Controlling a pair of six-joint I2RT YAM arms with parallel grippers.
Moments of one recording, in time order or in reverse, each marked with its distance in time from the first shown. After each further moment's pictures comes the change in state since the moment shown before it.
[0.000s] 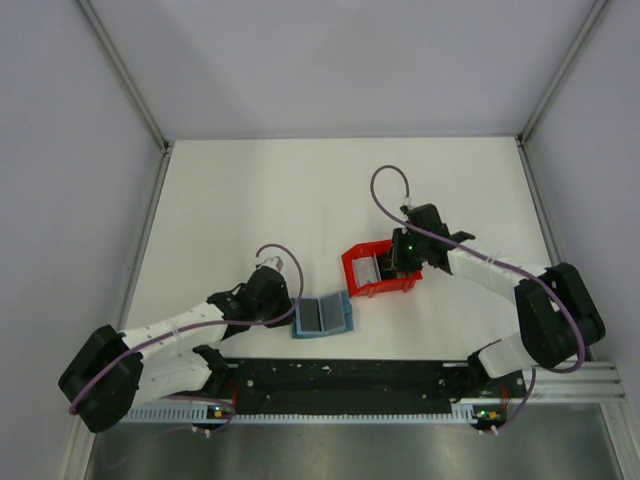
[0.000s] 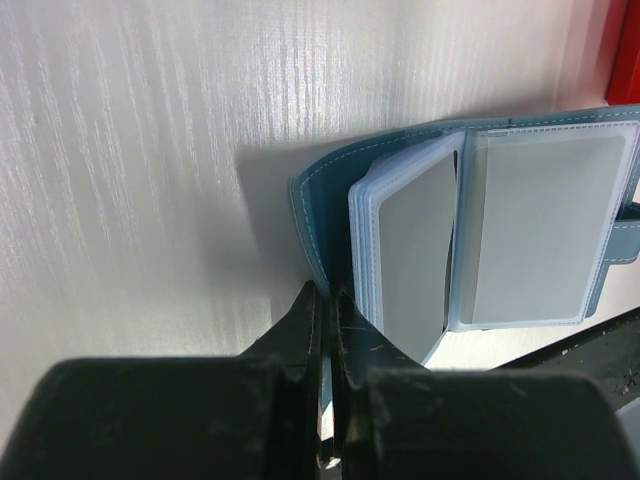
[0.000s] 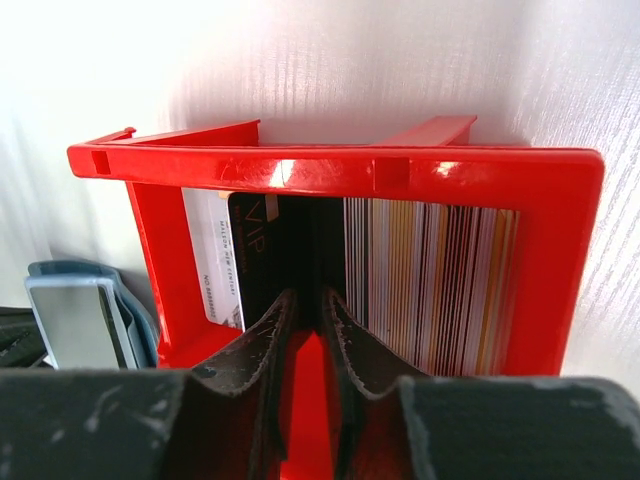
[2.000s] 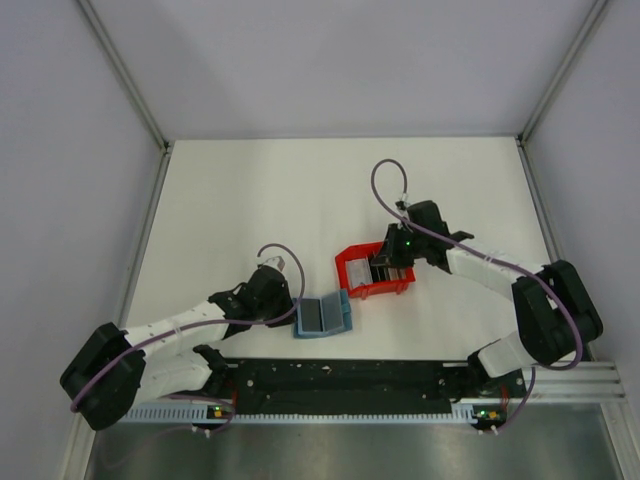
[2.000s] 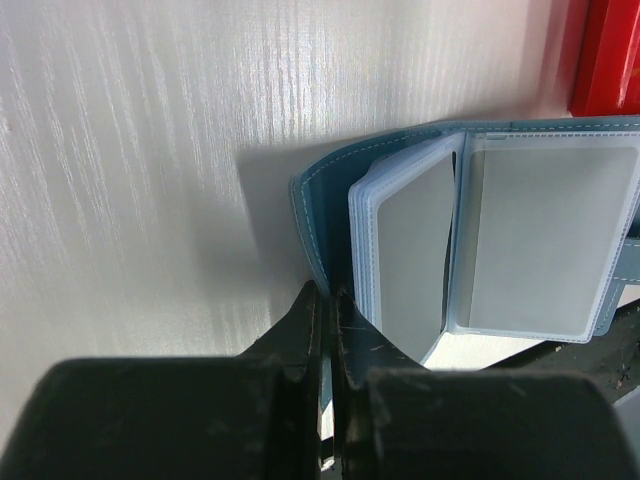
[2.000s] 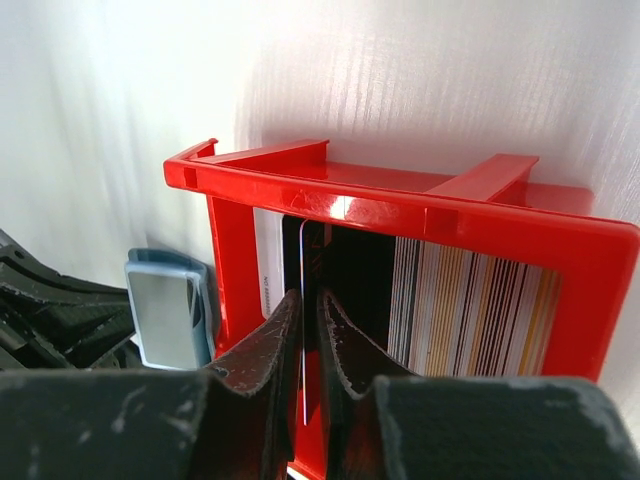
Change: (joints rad) left arm 0.000 0.019 0.000 0.026 0.019 0.000; right arm -0.003 0.020 0.001 0.112 -0.154 0.070
